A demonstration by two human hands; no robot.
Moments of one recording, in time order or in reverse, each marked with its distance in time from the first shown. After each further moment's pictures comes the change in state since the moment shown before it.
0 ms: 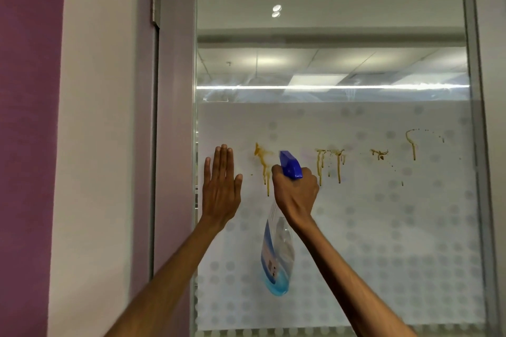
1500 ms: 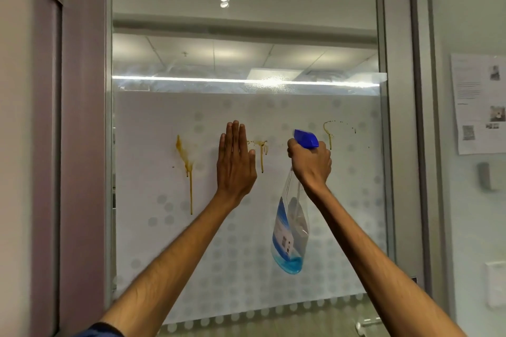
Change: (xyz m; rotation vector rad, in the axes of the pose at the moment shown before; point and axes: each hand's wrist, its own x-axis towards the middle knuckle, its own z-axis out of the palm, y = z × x) left_hand 0.040 0.206 0.042 -0.239 0.075 0.092; right_hand 0.119 0.039 -0.160 -0.135 0.101 0.045
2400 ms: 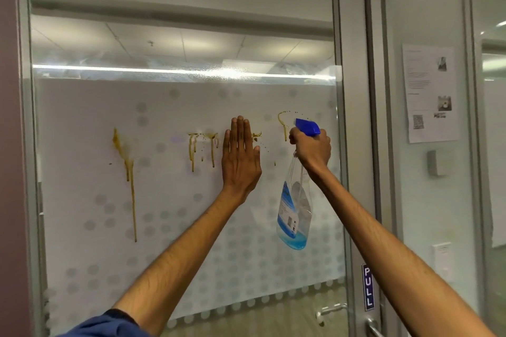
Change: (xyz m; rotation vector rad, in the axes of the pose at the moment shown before) left_hand 0.008 0.099 0.081 0.064 -0.005 -0.001; right_hand 0.085 0.055 -0.076 -0.014 -0.002 0.021
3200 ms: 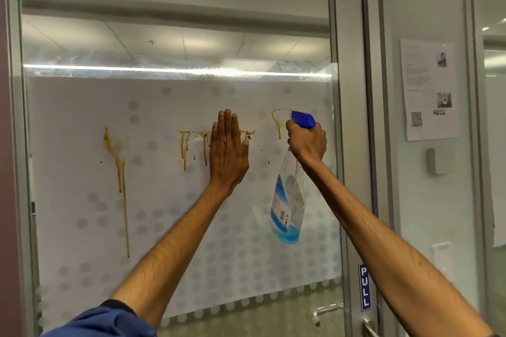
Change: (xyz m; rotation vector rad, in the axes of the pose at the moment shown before) left_hand 0.012 -0.012 0.001 0.079 0.063 0.026; right_hand 0.015 0.000 0.002 -0.019 0.028 -0.015
